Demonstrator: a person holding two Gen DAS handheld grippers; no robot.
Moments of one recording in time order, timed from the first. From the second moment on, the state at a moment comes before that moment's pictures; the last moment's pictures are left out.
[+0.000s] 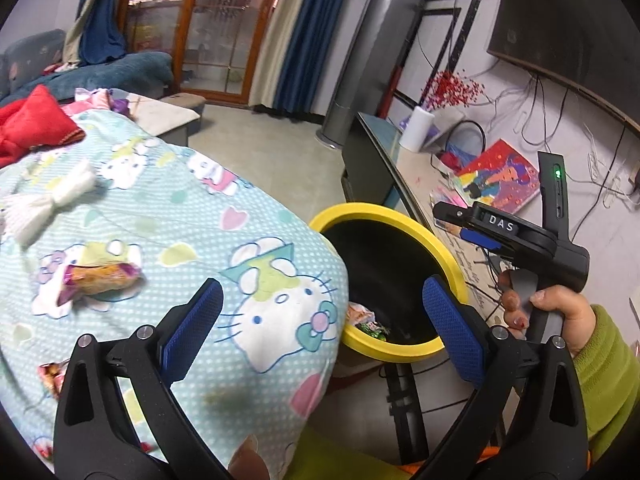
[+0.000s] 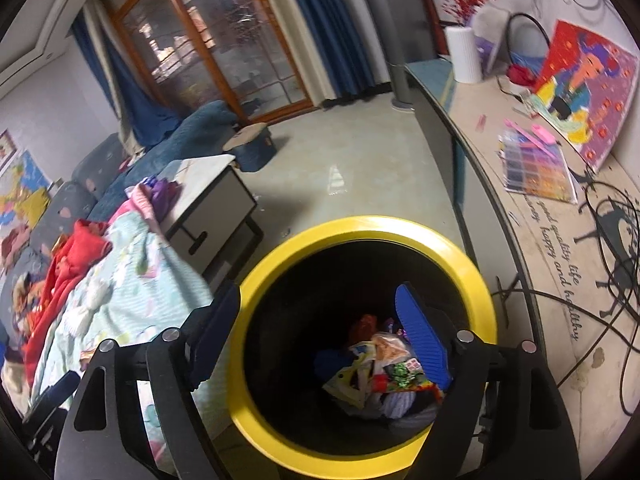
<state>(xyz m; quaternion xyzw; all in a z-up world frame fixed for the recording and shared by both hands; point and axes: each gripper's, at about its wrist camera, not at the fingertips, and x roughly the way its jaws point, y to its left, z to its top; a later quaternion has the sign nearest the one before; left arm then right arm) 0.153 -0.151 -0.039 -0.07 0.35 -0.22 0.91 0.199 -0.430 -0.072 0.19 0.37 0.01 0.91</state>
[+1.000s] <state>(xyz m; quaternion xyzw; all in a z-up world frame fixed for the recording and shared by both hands) 0.129 -0.034 -0.007 -0.12 0.28 -0.09 0.95 0.170 -0.264 -0.039 0.05 0.38 0.16 0.91</state>
